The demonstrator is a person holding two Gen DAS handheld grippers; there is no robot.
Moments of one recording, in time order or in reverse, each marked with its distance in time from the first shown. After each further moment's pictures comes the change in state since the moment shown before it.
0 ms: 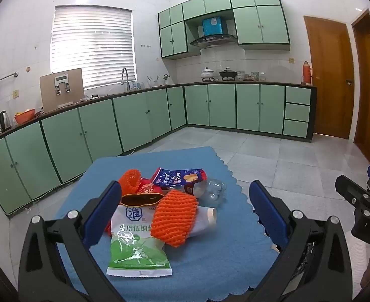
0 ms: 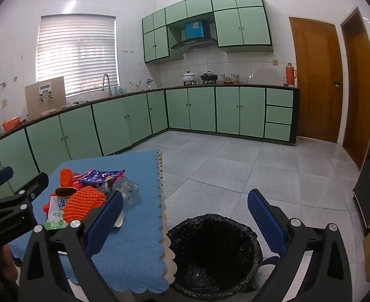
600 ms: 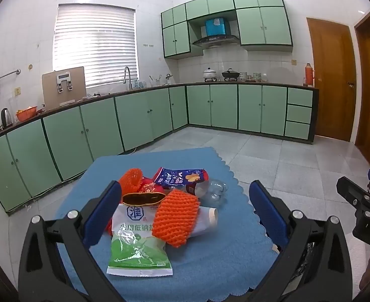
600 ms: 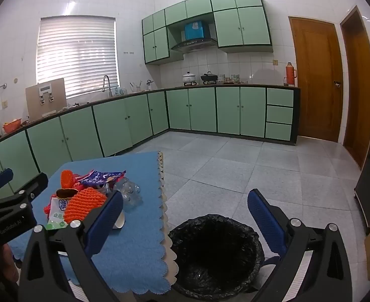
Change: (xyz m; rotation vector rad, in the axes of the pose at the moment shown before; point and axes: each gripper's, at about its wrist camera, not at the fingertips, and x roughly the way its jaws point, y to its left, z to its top) left arm 0.002 0.006 -0.001 -0.027 0.004 0.001; right arm -0.001 0.000 0.000 0.003 -0.004 0.003
